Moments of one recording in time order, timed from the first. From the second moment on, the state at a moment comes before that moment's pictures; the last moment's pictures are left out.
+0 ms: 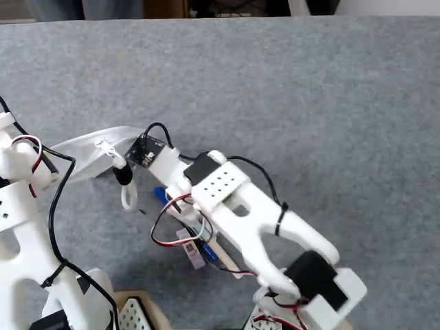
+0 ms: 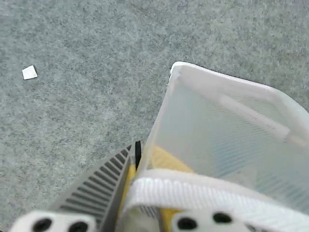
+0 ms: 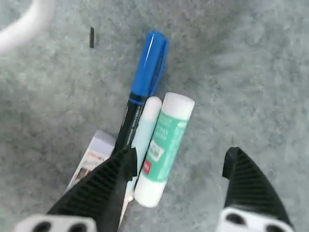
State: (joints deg) left arm -30.4 -31.5 12.7 100.1 13.8; right arm -41.3 -5.1 31.3 65.5 17.9
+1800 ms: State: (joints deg) left arm -30.4 -31.5 12.7 100.1 13.8; right arm -36.9 -11.0 31.4 61.1 15.9
